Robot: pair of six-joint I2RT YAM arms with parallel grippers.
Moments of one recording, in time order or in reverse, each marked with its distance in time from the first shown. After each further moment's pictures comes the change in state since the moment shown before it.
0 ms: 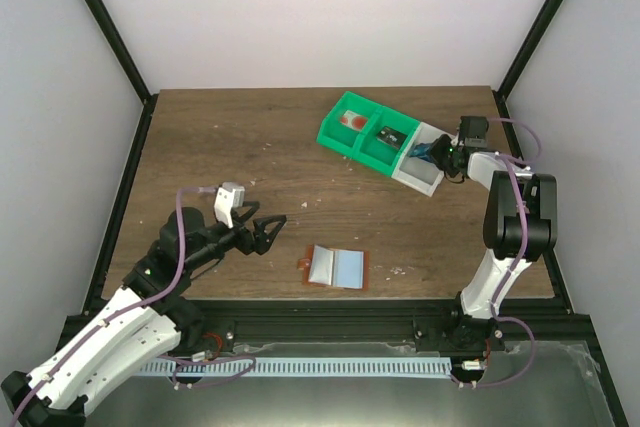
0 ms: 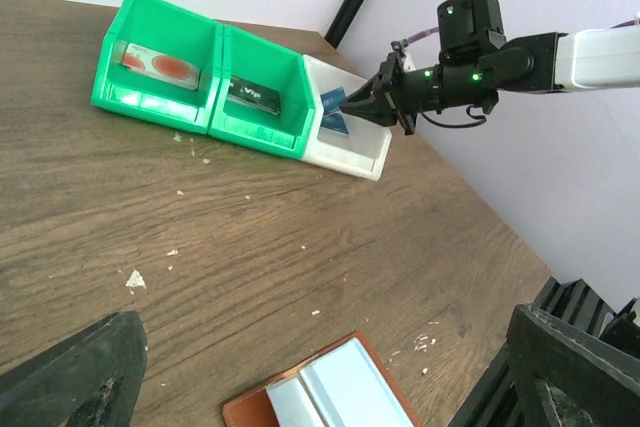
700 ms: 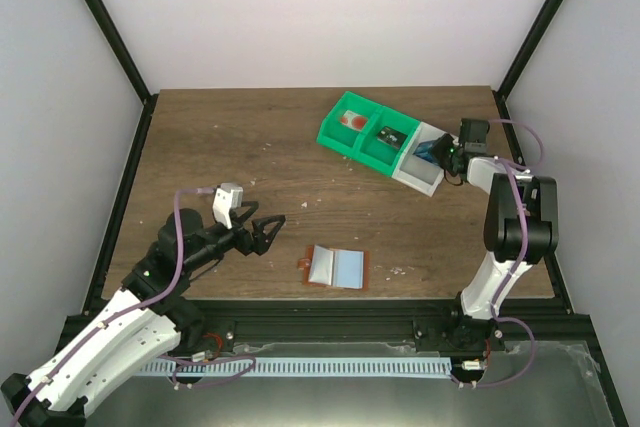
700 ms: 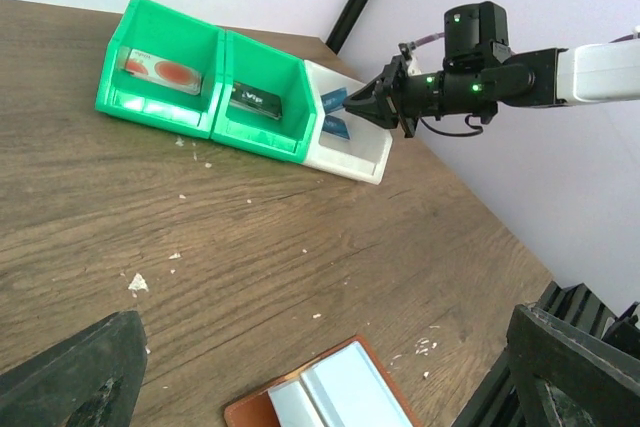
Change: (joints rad) left arm 0.000 -0.015 -0.006 0.001 -0.008 0.000; right arm 0.000 -0.023 -0.061 0.122 0.061 0.021
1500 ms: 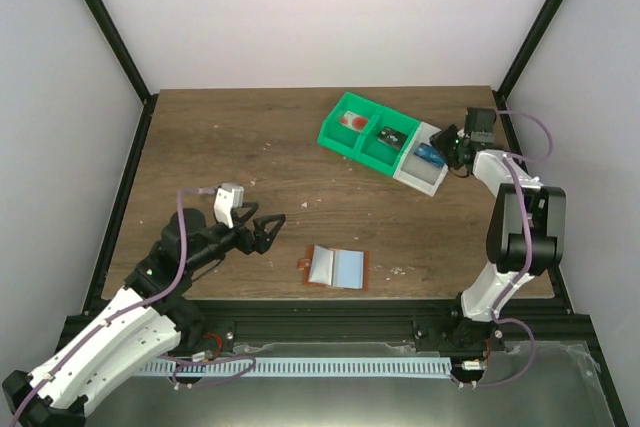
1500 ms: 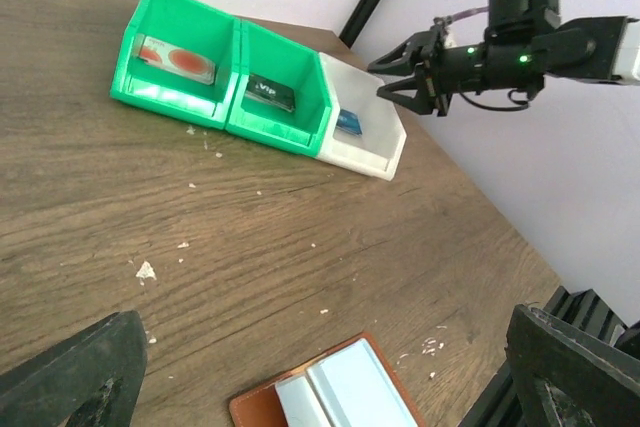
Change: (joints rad) left arm 0.000 0.010 -0.013 0.006 -0.018 -0.018; right arm 0.000 -0.061 0.083 -0.154 -0.031 0.046
